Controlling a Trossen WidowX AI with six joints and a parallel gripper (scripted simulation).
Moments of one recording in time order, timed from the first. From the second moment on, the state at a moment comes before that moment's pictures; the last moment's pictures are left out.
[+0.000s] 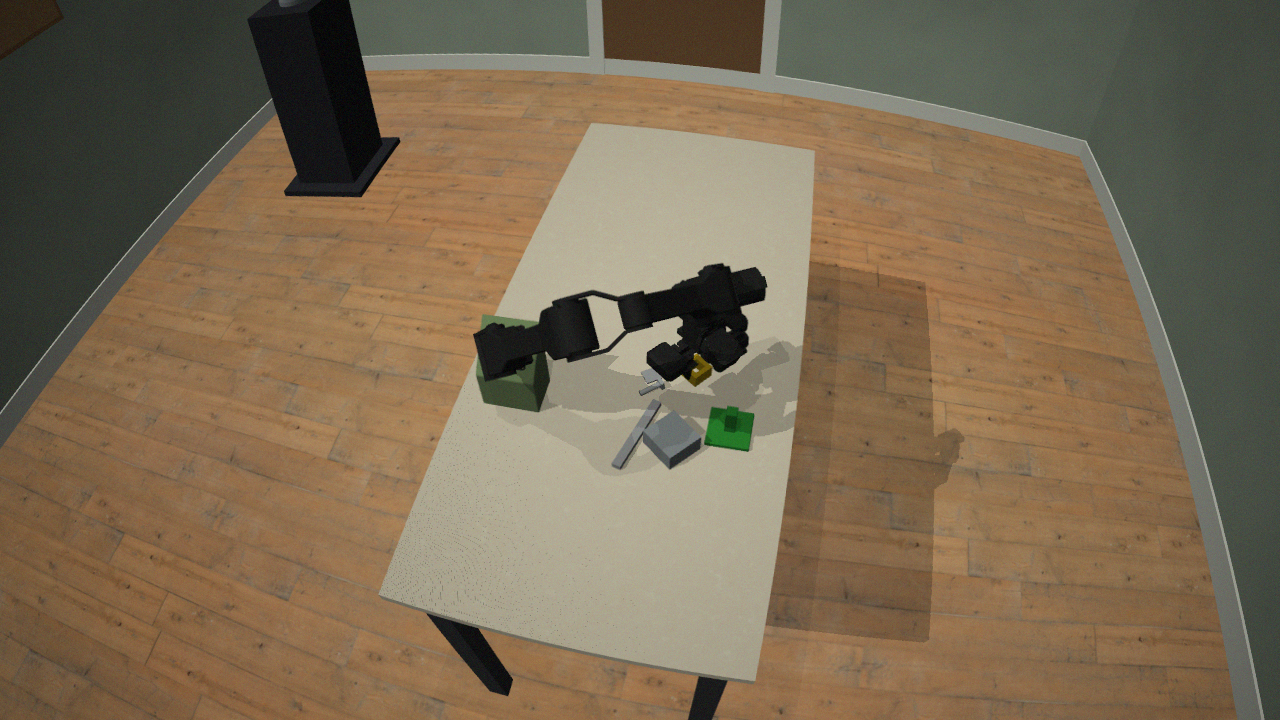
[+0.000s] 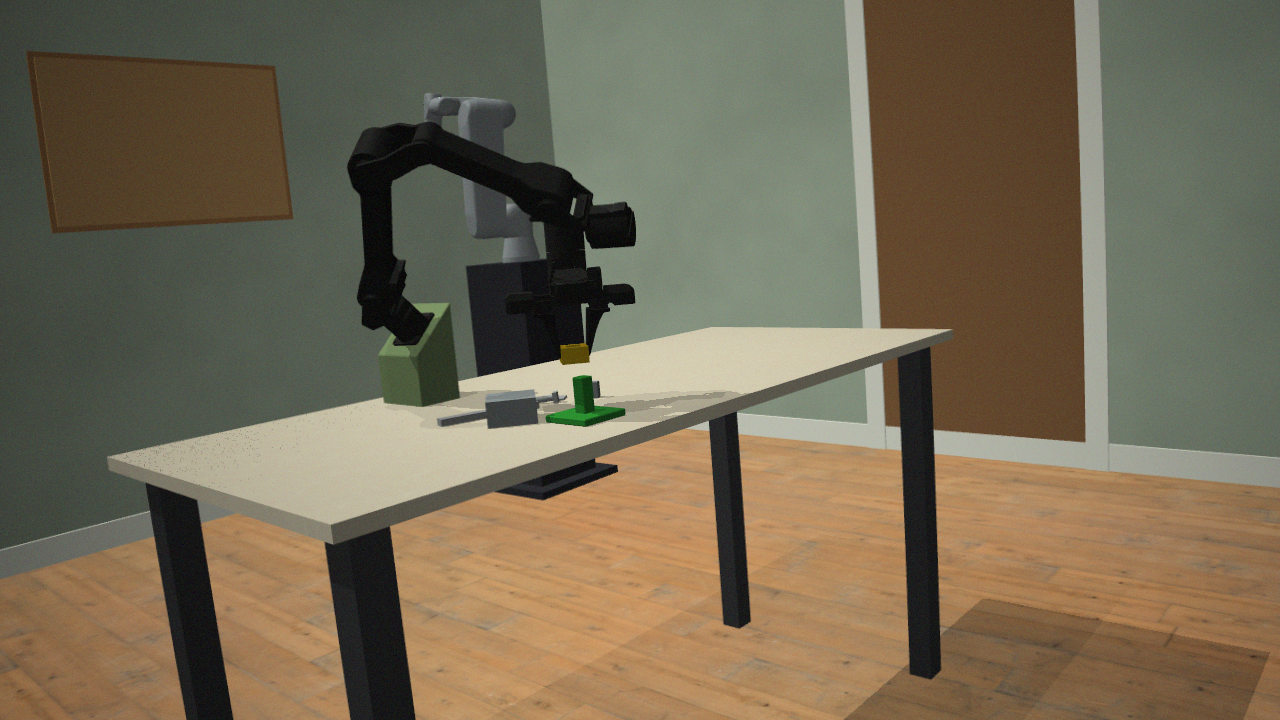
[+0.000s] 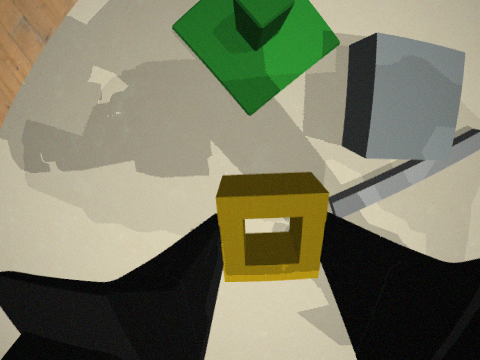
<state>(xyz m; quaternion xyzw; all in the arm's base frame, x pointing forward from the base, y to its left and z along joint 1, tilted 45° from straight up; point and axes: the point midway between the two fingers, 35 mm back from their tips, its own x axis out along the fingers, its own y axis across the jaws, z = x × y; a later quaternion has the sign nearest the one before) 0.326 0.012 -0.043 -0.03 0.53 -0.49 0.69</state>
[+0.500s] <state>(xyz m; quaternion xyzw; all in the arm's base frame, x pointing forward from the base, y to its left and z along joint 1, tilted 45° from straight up) 0.324 0.040 -0.012 -0.03 0.53 -0.49 0.69</state>
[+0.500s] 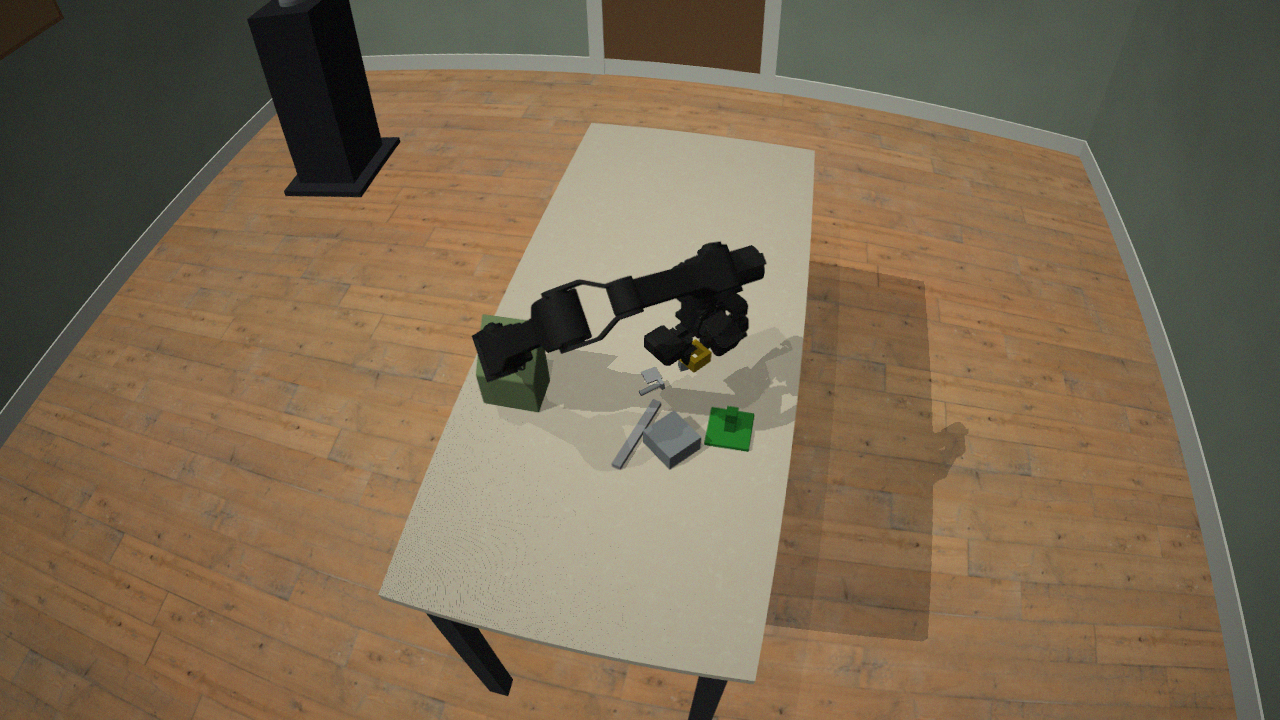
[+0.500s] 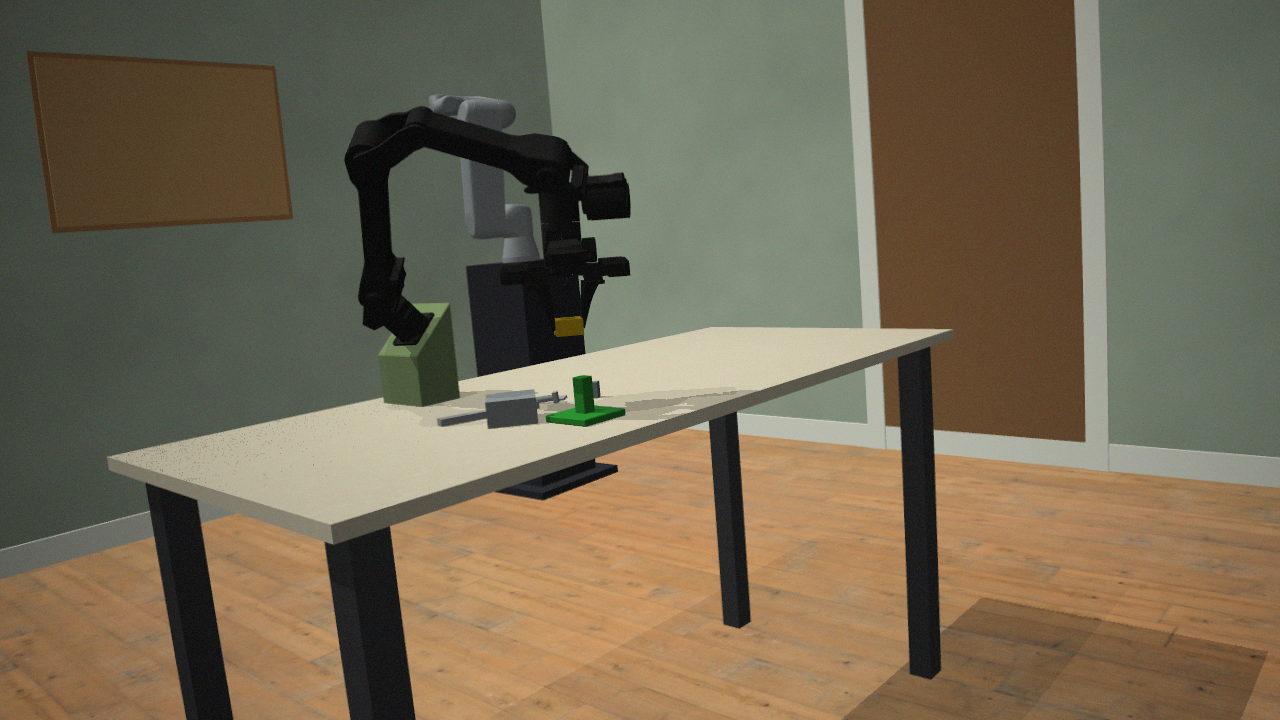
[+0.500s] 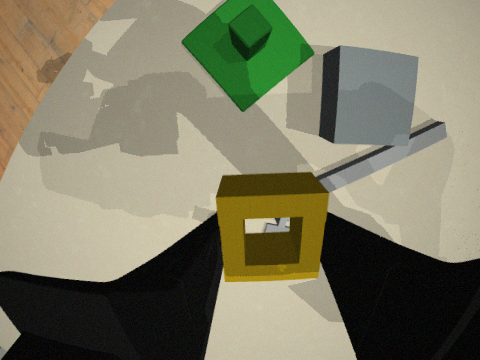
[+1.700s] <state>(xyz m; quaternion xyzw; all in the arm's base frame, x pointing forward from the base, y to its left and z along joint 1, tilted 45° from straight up) 0.384 -0.003 0.015 -0.20 0.64 -0.33 0.66</state>
